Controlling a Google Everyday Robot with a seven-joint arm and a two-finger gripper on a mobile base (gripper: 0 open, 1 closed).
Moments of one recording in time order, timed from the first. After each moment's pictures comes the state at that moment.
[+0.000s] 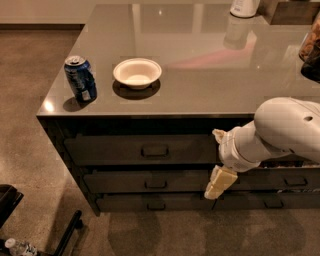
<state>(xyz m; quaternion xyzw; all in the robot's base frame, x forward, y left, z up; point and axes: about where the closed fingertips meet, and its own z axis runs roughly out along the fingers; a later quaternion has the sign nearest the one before) 0.471 -0.153 0.734 -0.61 0.76 0.03 0.23</state>
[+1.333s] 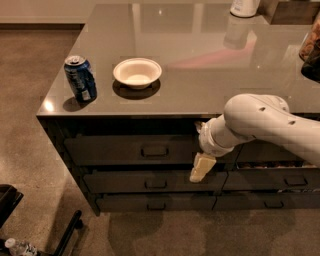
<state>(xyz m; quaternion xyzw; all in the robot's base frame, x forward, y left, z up) 0.542 -0.126 0.697 -0.64 0.72 0.02 0.25</state>
